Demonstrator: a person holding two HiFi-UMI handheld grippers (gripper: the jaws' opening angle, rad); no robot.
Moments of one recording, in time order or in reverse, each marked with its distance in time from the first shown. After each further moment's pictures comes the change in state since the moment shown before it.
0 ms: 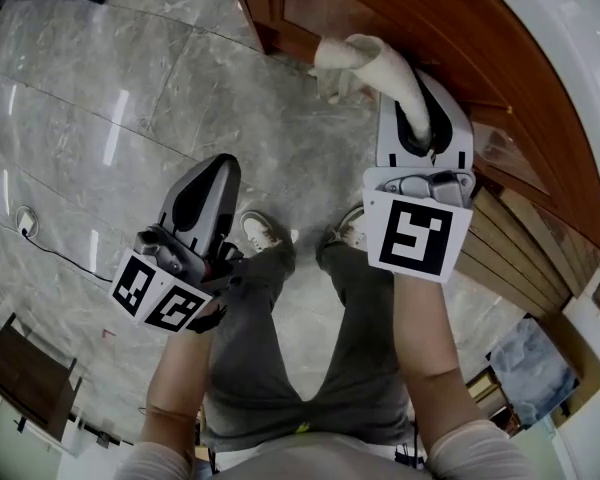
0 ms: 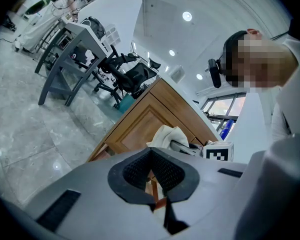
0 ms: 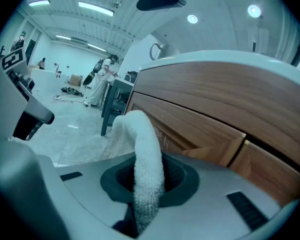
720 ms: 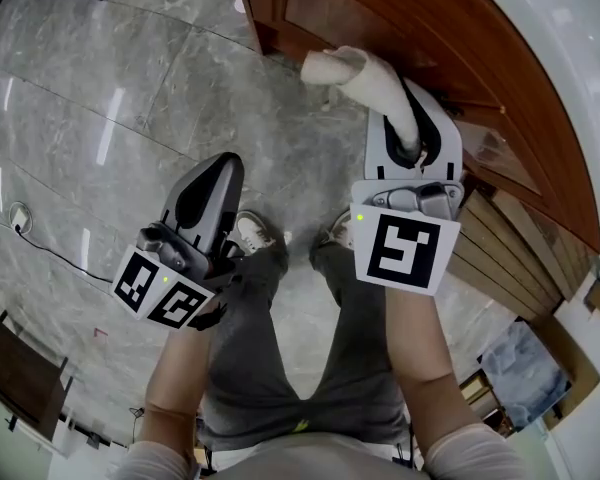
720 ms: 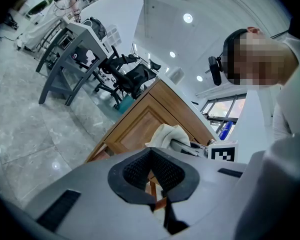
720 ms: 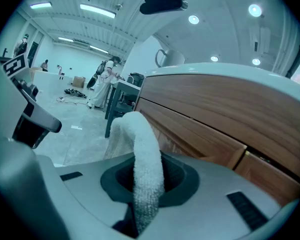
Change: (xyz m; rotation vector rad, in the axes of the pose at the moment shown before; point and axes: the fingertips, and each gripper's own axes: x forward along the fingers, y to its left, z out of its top) left arm -0.003 -0.004 -0.003 -0.012 -0.014 -0.003; right arm -0.012 0.015 0.012 -0.008 -0.012 0.029
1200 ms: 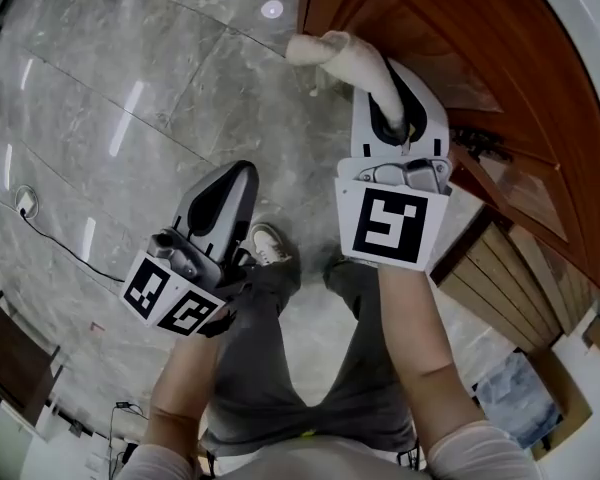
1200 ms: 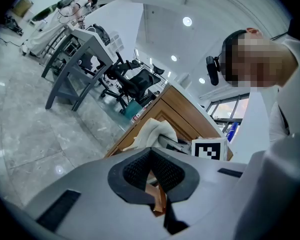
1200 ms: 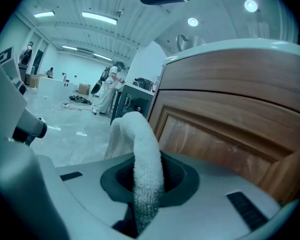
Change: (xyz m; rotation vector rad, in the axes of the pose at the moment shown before) left arm -0.014 0.052 0.006 0.013 -0.055 0.049; right arm 0.079 0.067 0.009 0.011 -0.051 0.077
